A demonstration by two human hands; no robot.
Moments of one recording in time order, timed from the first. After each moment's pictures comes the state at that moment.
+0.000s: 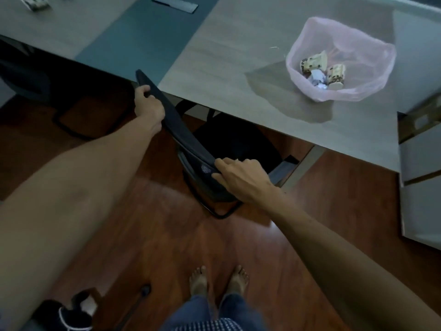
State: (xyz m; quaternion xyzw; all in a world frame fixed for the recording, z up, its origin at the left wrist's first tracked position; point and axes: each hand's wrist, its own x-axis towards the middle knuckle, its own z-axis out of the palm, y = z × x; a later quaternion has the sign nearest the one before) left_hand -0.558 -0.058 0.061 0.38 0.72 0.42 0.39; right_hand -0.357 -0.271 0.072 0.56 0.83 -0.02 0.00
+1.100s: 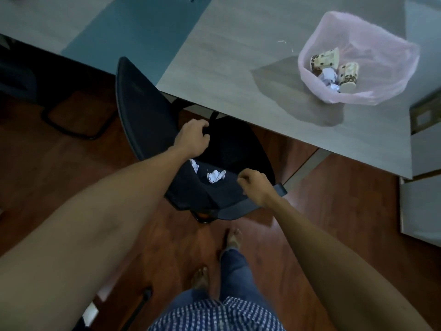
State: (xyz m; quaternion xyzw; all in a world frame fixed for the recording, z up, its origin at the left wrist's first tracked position) left_hand -0.521 -0.058 -0.009 0.76 0.57 0.11 0.30; right_hand -0.326 -0.223 -0.042 0.74 0.54 -0.38 -0.12
